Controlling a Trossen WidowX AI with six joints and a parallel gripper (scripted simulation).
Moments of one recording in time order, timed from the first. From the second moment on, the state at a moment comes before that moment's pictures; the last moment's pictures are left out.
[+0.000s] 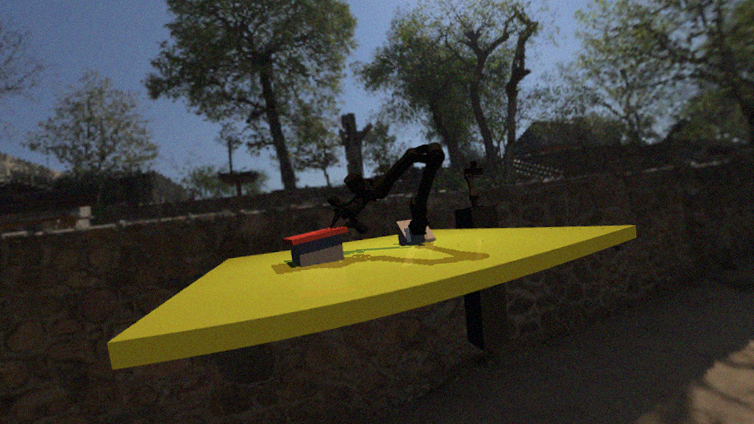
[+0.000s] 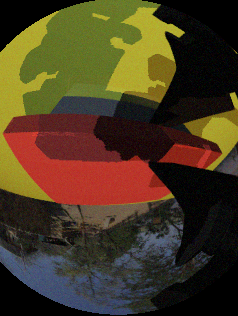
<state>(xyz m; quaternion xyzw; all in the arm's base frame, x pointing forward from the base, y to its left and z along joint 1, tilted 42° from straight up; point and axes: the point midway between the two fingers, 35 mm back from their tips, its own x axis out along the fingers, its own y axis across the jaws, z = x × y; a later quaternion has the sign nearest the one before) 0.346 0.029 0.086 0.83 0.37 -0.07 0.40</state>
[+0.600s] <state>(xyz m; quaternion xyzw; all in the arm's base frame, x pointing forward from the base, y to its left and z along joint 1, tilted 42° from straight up) 0.348 0.030 0.086 0.83 0.37 -0.07 0.40</state>
